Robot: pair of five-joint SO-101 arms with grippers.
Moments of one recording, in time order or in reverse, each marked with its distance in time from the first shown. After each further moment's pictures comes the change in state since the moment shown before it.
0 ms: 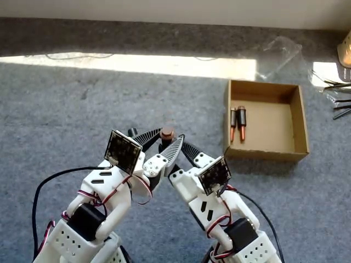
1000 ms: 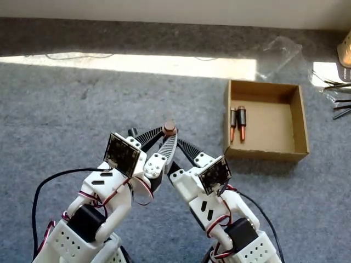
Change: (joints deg) left arm 0.6 -0.1 0.0 -2.4 0.3; right arm 0.1 0.0 0.0 0.0 0.0
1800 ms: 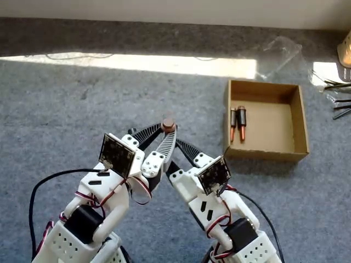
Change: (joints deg) left arm 0.0 -0.6 -1.9 0.0 0.0; right arm -0.2 0.0 0.0 0.0 0.0
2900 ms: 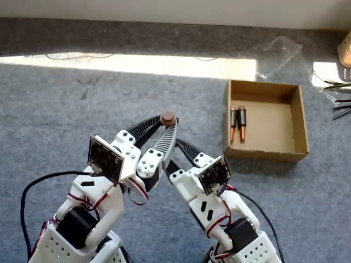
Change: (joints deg) left arm 2.4 0.1 -6.9 0.0 -0.3; right arm 0.1 0.0 0.0 0.0 0.0
